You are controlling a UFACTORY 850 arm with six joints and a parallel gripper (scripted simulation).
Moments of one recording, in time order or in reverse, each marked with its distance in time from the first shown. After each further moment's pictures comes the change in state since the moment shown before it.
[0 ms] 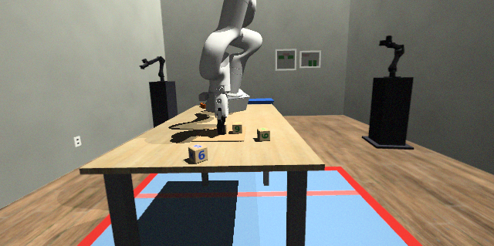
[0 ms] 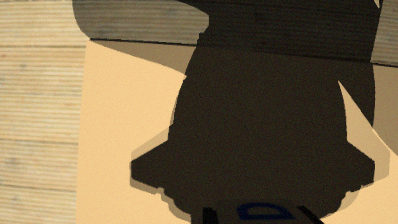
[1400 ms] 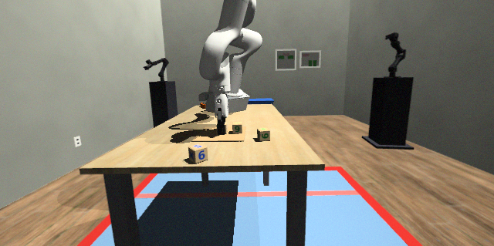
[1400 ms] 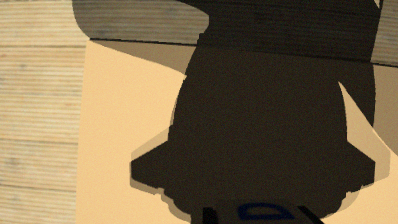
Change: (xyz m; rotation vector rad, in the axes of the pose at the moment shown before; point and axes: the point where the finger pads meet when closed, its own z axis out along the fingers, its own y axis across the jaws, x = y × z) arm 0.000 0.000 0.000 0.000 0.000 0.000
